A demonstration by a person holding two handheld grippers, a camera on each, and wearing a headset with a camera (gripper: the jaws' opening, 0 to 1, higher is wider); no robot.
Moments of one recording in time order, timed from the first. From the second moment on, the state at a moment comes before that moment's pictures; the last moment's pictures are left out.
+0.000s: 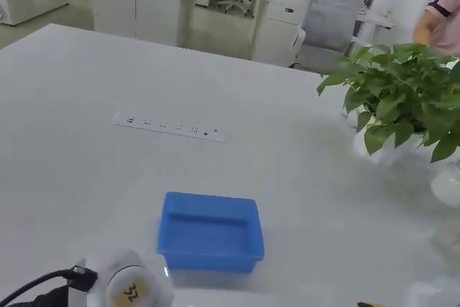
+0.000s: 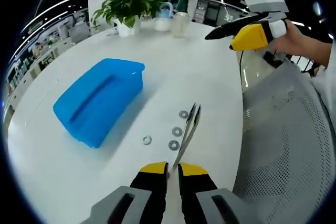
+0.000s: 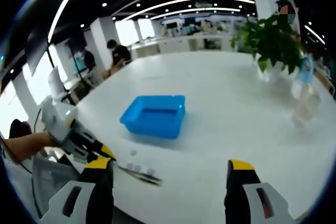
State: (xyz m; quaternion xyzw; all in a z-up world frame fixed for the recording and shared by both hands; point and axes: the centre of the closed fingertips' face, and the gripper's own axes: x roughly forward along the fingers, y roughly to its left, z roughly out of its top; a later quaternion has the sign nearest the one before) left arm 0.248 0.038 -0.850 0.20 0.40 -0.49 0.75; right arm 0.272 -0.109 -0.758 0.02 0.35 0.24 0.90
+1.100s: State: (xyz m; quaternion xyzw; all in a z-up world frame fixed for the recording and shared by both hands) left arm 0.233 0.029 -0.855 0.22 0.40 -0.52 0.72; right arm 0.267 -0.098 -0.742 0.02 0.33 0.25 0.91
